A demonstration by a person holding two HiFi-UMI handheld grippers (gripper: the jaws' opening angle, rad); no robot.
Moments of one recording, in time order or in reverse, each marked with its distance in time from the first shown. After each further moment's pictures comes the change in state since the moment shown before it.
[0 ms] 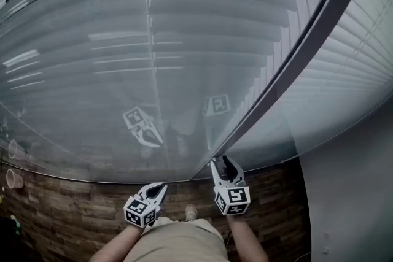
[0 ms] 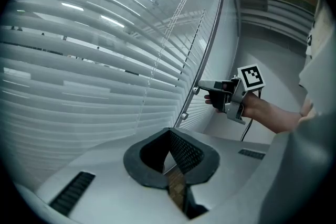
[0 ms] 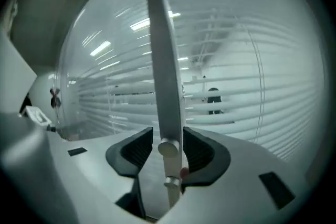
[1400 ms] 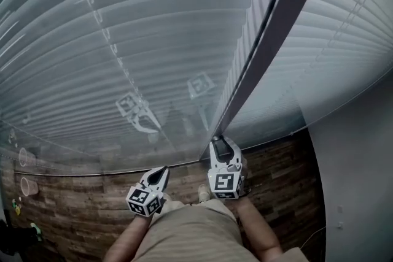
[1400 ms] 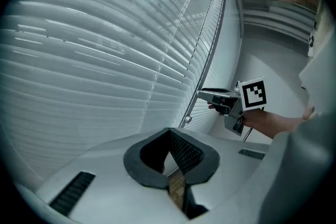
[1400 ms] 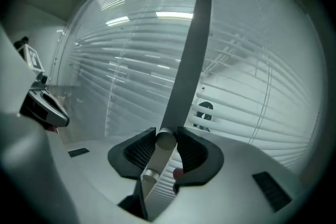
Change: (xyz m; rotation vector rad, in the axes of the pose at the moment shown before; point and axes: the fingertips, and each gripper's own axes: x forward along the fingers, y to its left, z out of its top) left arm -0.004 0.007 0.005 -0.012 -0.034 0.041; right arm 0.004 0.010 -0.013 -0.367 0.029 -0.143
